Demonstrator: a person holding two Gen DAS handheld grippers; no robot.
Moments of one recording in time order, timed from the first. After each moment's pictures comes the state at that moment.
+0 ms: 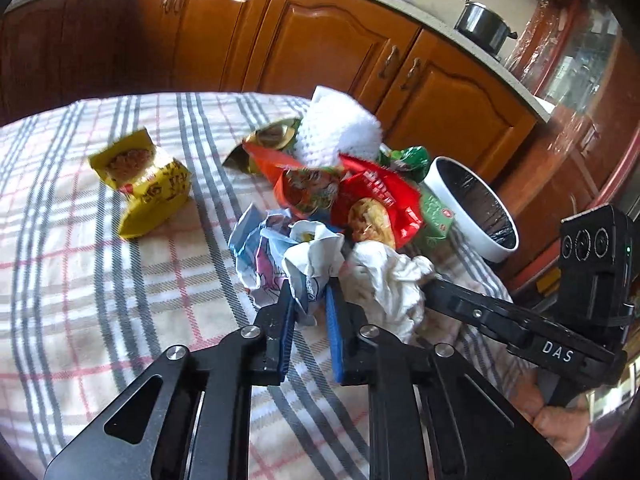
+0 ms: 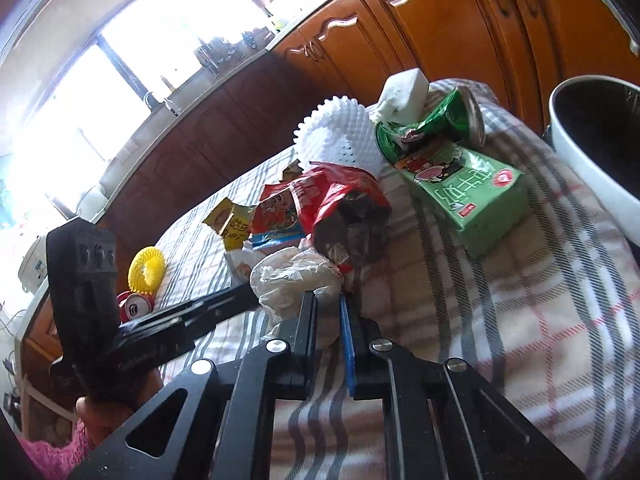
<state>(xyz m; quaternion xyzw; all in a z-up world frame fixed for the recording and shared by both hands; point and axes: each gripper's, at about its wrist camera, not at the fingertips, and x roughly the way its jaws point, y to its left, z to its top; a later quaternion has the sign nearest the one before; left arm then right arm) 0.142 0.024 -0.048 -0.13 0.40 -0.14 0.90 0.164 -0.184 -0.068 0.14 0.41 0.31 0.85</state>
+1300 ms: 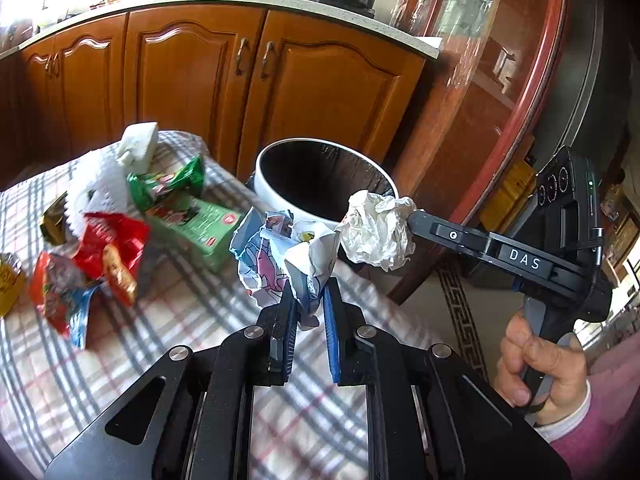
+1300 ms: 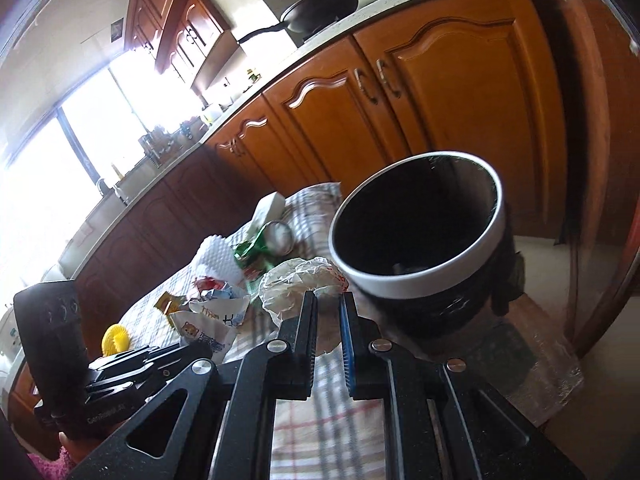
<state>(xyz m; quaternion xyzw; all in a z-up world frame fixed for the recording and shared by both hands) 0.129 -0.135 0.001 -0.04 0.37 -0.28 0.88 0.128 -0.359 -0.018 0.19 0.32 0.16 0.91</state>
